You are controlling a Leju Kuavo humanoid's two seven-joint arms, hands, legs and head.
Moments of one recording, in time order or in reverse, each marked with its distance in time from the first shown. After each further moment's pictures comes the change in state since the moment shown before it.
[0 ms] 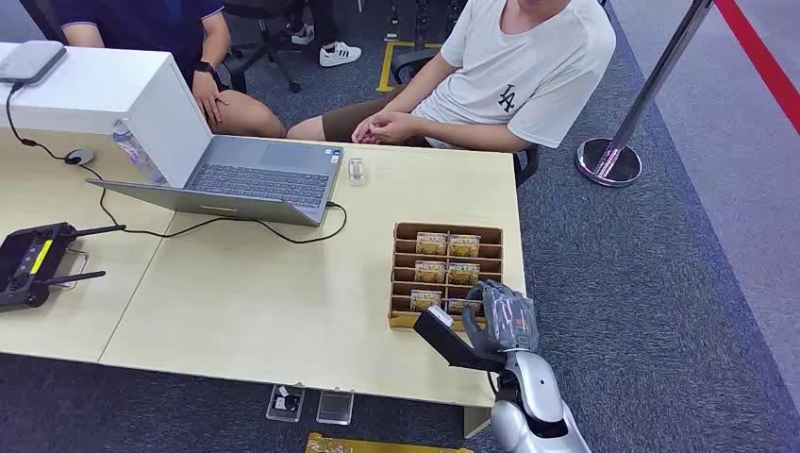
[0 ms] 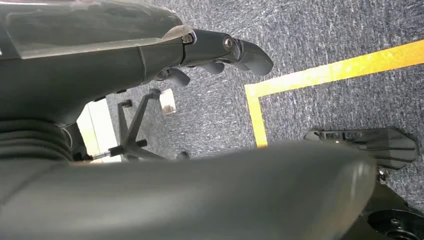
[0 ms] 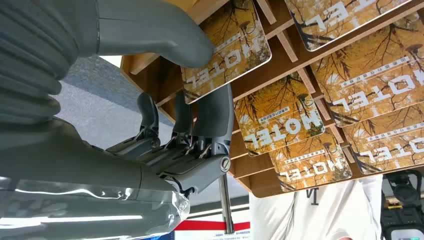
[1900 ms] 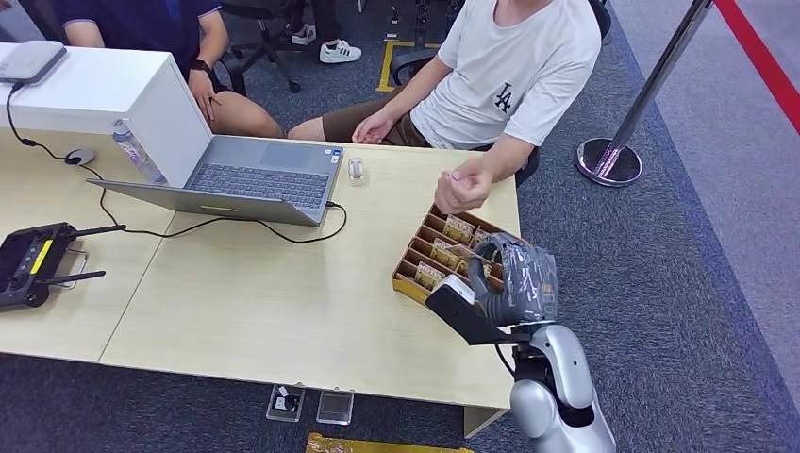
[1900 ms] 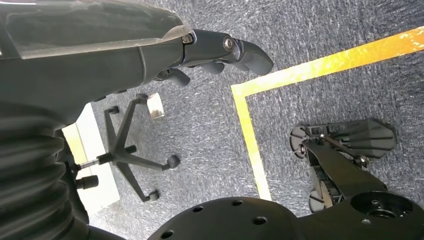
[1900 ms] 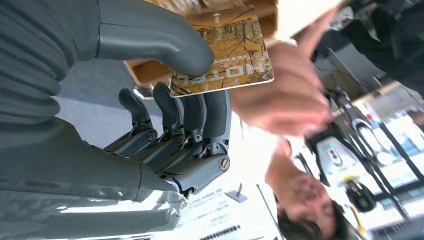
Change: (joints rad) left arm 0.000 0.003 -0.028 0.001 0.000 -0.031 -0.055; right arm -0.028 -0.034 -0.005 -0.312 -0.122 0.028 -0.110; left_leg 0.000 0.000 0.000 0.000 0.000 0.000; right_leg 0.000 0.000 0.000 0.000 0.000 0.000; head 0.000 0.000
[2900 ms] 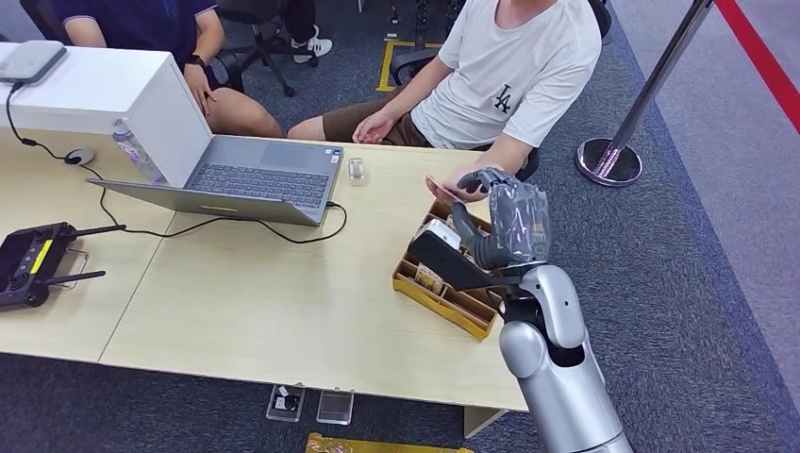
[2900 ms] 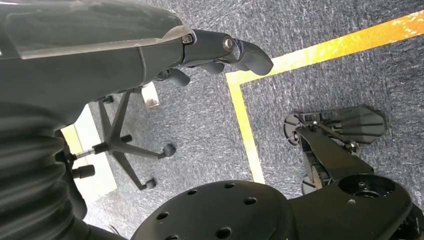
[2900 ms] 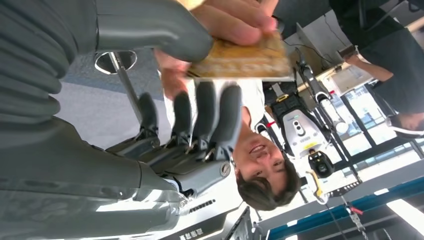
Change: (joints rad) left arm -0.005 -0.005 0.002 0.000 0.035 -0.055 -0.004; right arm -0.206 0.076 0.000 0.106 0.022 0.012 -0.040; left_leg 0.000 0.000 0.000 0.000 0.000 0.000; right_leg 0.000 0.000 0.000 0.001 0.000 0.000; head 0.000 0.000
